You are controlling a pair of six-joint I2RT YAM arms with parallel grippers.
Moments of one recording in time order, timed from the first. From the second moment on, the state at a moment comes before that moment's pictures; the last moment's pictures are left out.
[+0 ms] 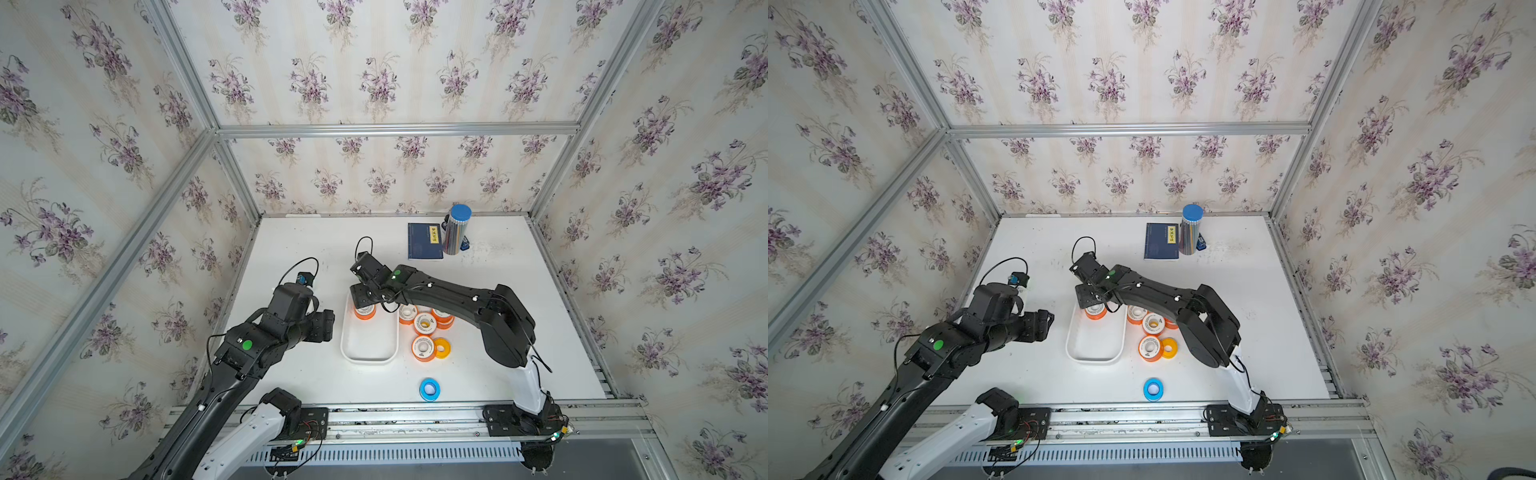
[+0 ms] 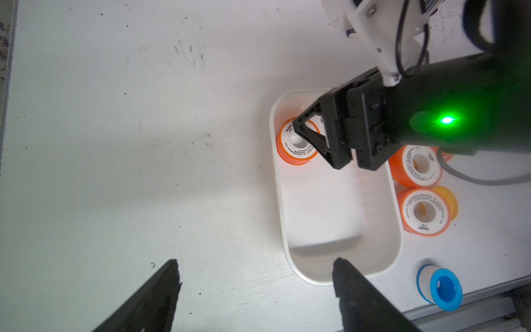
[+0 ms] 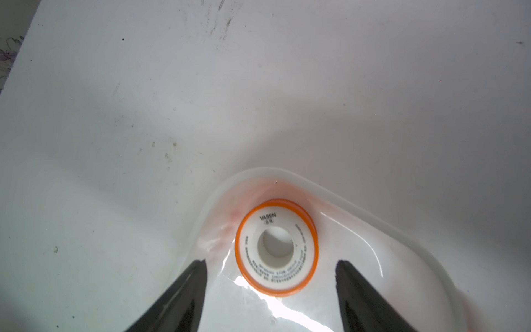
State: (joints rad) left arm -0.46 0.77 0.95 -1.06 -0.12 -0.35; right arm 0.99 2.06 1.67 -0.61 0.12 0.52
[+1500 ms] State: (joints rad) left arm -0.46 0.78 0.95 -1.06 -0.12 -0.35; right arm 1.04 1.93 1.45 -0.52 0.09 0.47
